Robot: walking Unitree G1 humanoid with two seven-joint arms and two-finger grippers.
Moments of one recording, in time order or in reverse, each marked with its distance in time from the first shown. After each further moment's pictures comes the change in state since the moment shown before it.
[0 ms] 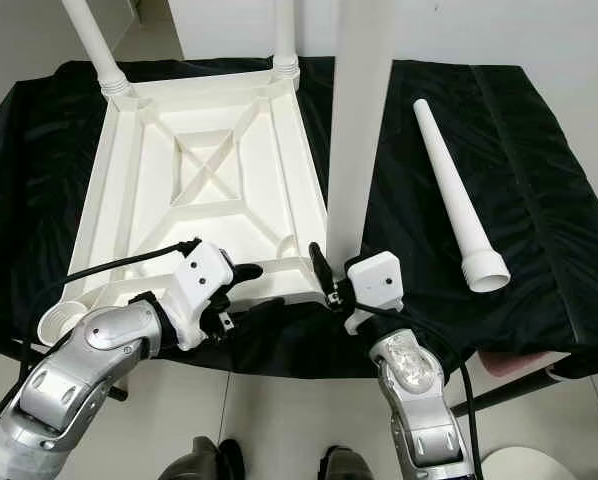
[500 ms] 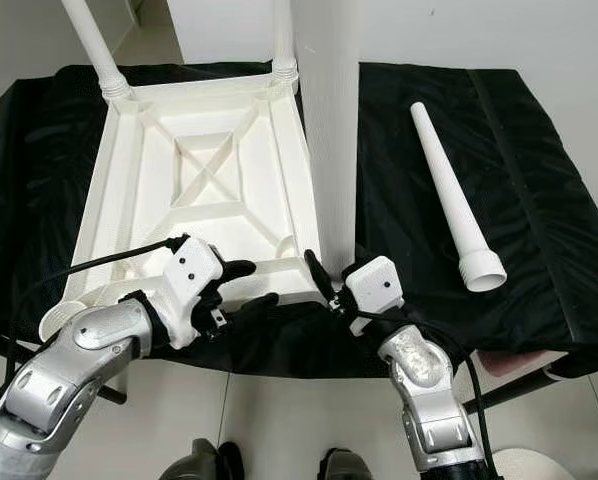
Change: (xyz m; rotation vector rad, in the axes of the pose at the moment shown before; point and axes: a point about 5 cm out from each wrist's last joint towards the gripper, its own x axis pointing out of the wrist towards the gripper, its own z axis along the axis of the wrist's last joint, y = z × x) left arm -0.005 0.001 0.001 -0.015 0.004 -0.001; right arm 0.005 -0.006 -0.009 0.000 -0.003 0.150
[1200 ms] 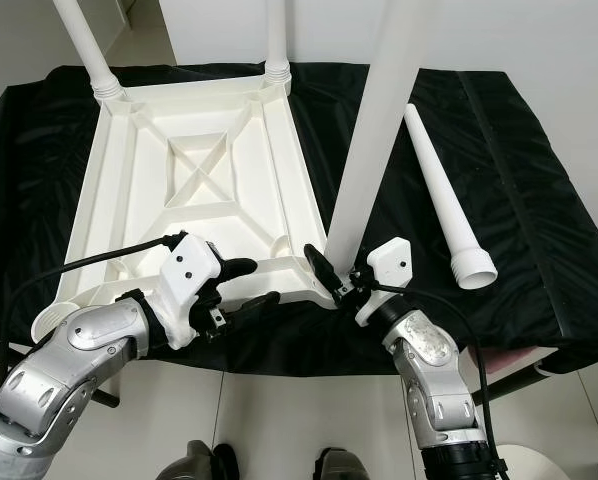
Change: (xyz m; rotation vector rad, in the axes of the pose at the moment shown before) left arm -0.003 -0.004 0.006 0.001 -0.007 -0.020; right arm 0.007 -0.014 -0.006 0.247 0.035 0.010
